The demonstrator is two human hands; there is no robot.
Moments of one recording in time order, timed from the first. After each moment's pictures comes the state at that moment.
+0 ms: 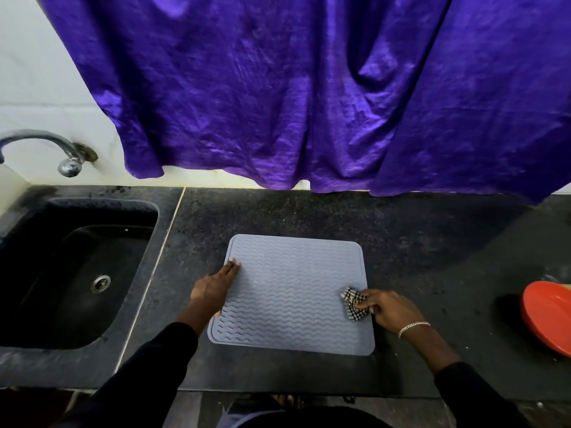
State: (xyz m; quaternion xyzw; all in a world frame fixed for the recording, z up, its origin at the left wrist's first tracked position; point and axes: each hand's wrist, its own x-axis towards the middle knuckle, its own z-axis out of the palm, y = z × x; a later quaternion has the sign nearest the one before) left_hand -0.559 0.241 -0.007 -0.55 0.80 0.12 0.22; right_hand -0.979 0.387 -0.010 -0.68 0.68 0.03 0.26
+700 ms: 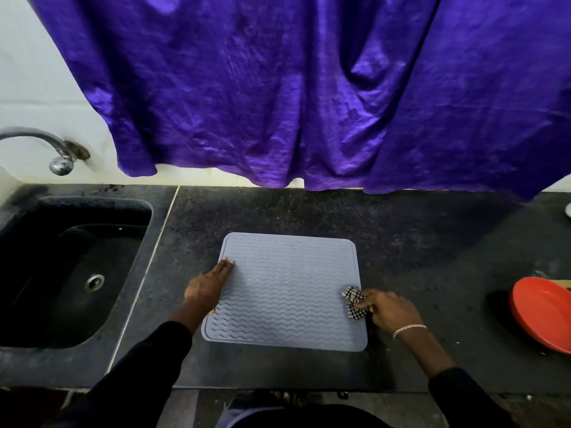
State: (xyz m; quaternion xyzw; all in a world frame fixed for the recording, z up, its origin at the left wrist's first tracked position) left_hand -0.558 0.241 -0.015 -0.55 0.80 0.12 0.20; right_hand -0.977 0.402 -0.003 -0.65 0.73 0.04 0.22
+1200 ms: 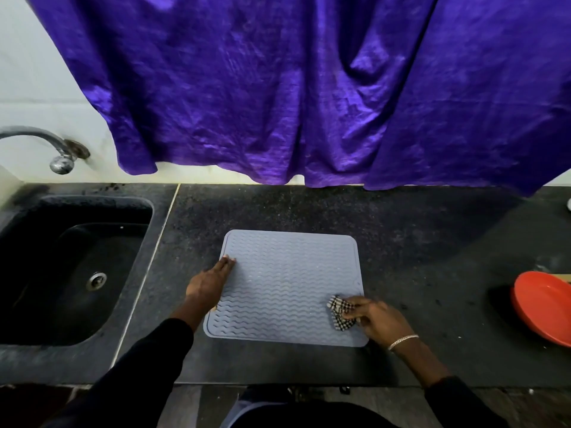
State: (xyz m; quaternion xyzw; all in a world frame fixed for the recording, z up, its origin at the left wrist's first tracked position) left_hand -0.558 0.243 -0.014 -0.55 0.80 0.12 0.20; right_hand -0.960 0.418 -0.029 -0.71 0.65 -0.01 0.27
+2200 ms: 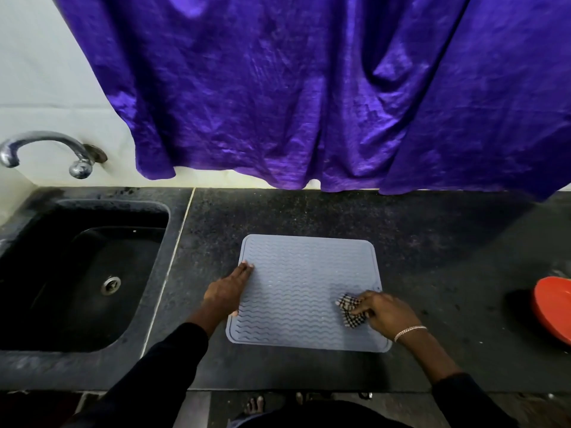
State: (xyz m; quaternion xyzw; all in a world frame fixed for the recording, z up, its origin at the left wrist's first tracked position) left_hand -0.540 0.236 -0.011 -0.51 0.81 0.17 0.22; right_hand -0.918 0.388 0.007 -0.69 0.67 0.04 0.27
